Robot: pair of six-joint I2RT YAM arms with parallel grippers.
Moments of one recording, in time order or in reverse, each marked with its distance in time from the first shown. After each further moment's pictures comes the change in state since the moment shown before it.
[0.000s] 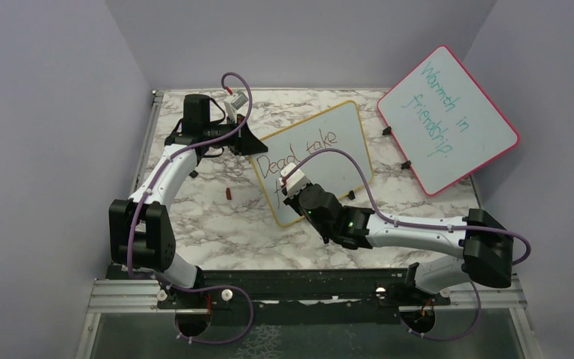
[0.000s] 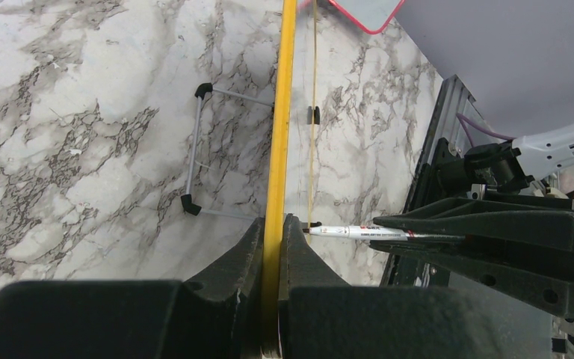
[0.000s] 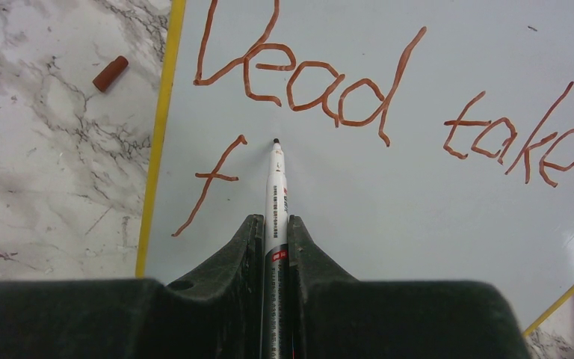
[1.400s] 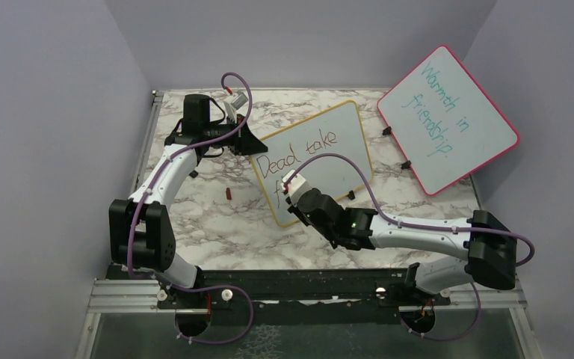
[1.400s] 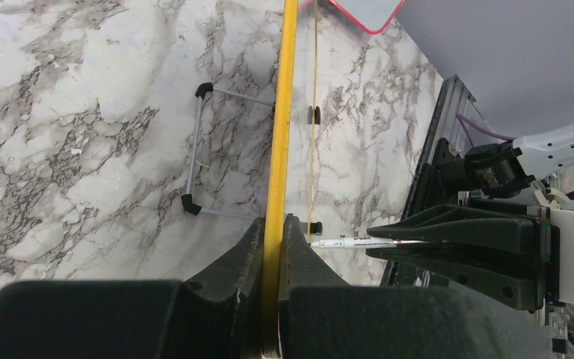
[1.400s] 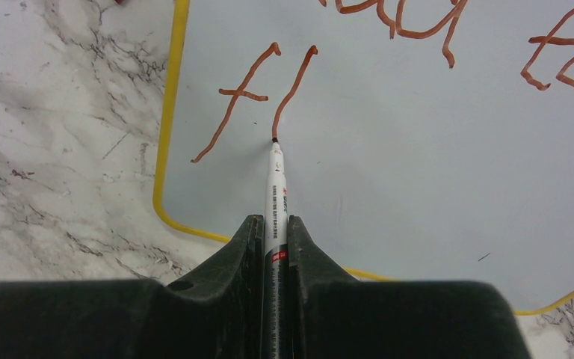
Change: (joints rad) left arm 0.001 0.000 0.000 0.000 -0.001 0.000; right arm -0.003 -0.022 -0.010 -0.200 -0.080 0.098
